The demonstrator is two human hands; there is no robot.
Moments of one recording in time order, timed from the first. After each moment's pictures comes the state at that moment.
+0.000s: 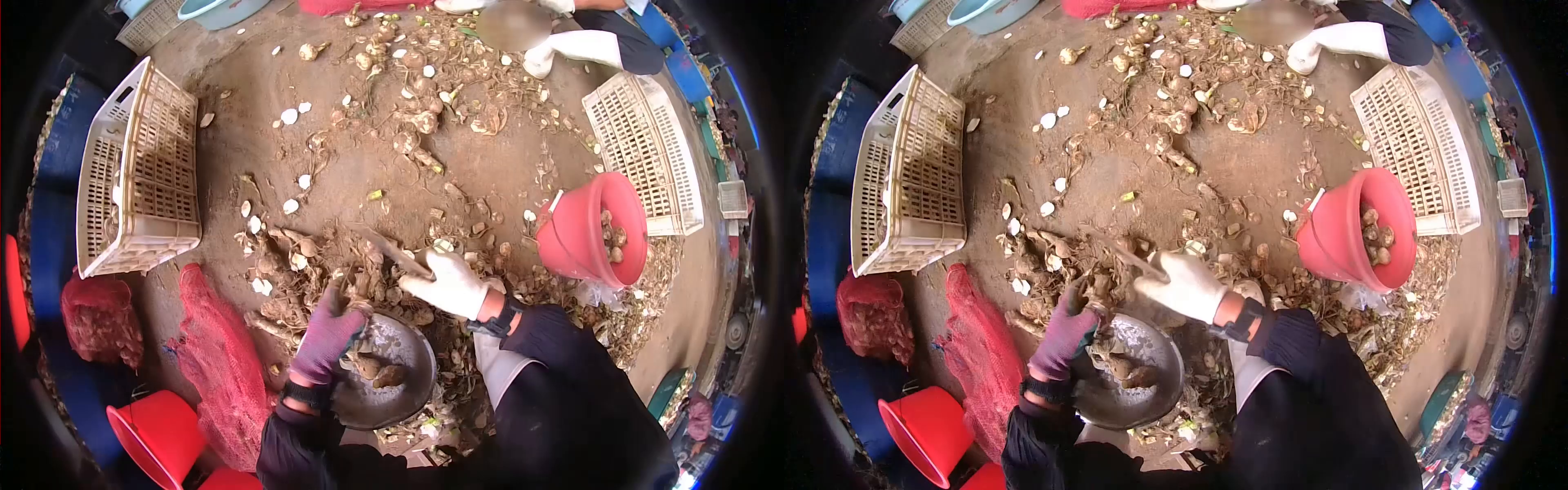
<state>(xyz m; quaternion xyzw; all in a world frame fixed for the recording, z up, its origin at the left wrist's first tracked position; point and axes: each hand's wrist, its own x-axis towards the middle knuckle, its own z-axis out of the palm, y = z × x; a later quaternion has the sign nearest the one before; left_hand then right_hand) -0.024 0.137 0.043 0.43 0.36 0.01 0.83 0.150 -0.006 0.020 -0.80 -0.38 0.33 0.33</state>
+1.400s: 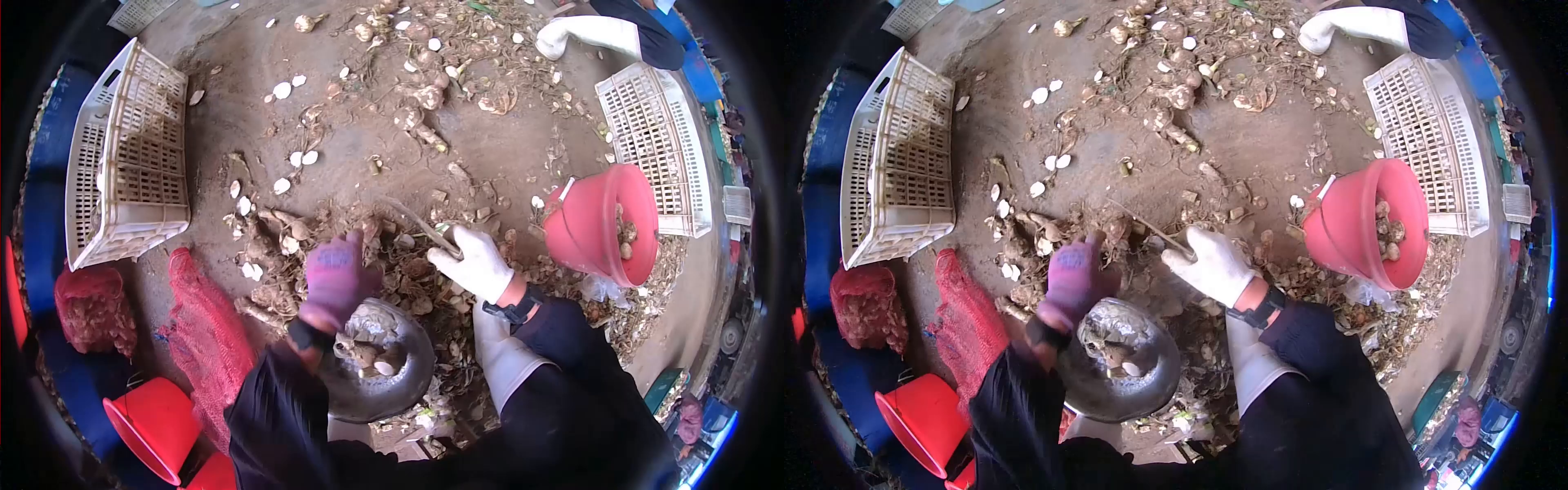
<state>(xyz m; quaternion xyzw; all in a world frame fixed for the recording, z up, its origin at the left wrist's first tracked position) 0.040 0.159 0.000 0.94 0.22 -0.12 0.24 0.178 -0.031 -0.005 -0.82 -0.39 0.21 0.36</state>
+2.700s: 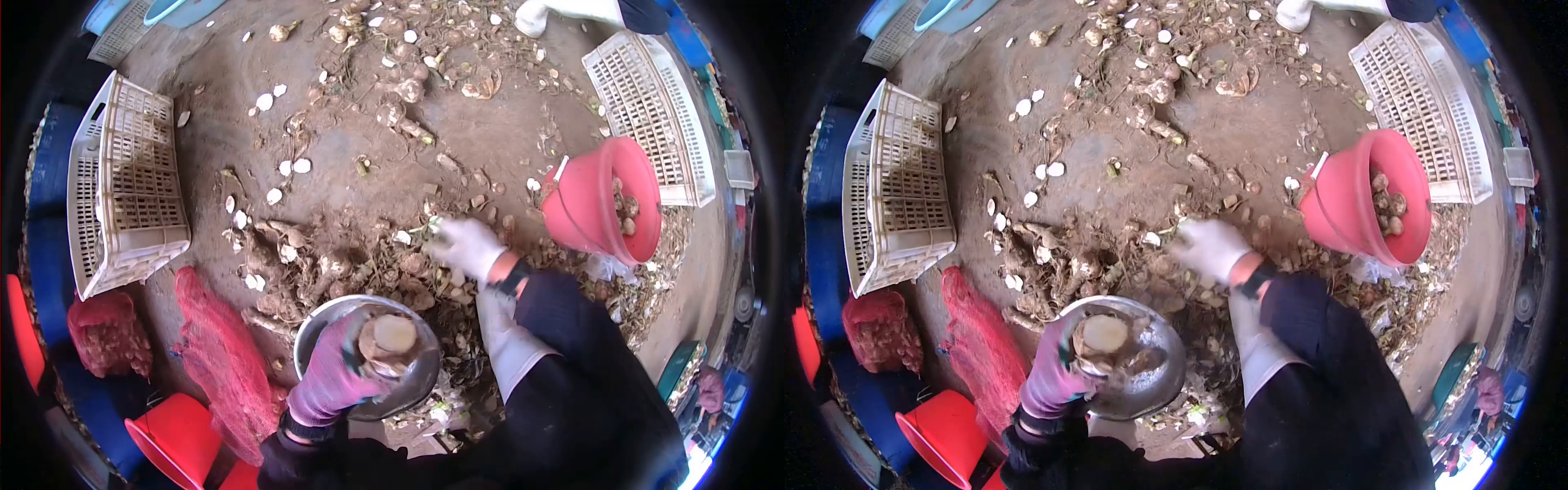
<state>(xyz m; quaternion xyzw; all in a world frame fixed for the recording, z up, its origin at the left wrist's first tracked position) -0.025 0.130 0.080 0.71 0.12 -0.05 0.69 0.193 -0.035 -0.028 -0.84 -0.33 0.37 0.23</state>
